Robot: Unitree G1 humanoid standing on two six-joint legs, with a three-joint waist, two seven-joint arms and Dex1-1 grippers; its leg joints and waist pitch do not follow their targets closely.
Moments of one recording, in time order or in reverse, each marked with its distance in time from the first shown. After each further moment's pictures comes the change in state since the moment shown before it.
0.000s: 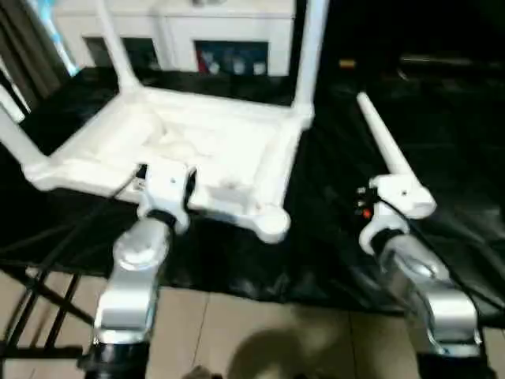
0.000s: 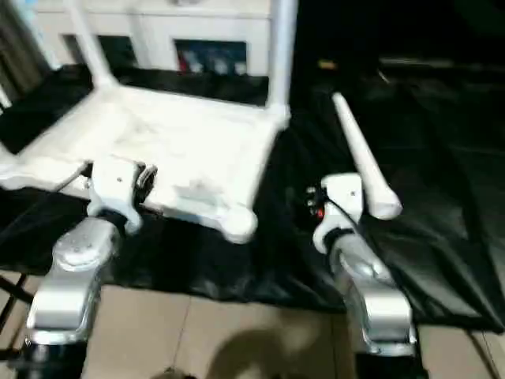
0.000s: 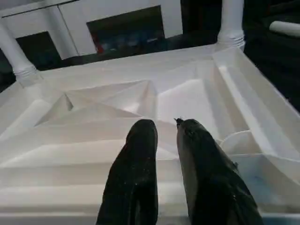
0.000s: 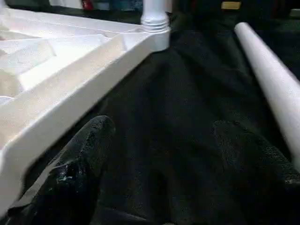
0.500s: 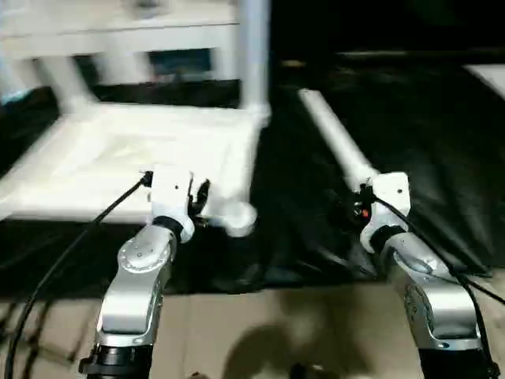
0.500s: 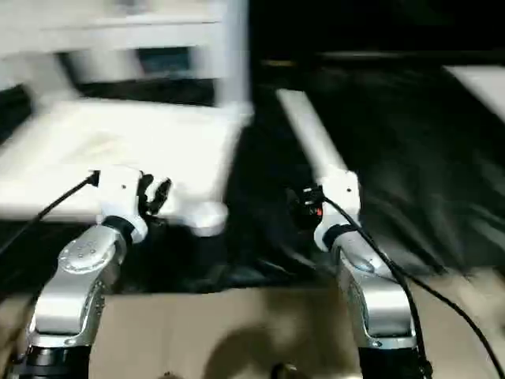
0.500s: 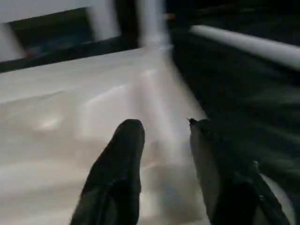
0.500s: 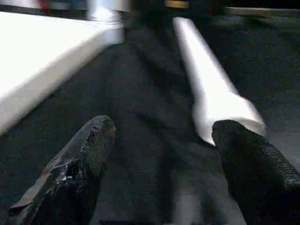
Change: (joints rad) left arm 0.007 -0.007 -0.008 -0.002 -0.056 0.049 -0.020; right arm -0.020 -0.017 0.029 0.023 -0.020 0.006 -0.002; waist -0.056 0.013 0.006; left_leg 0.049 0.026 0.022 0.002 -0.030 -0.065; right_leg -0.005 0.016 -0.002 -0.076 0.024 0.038
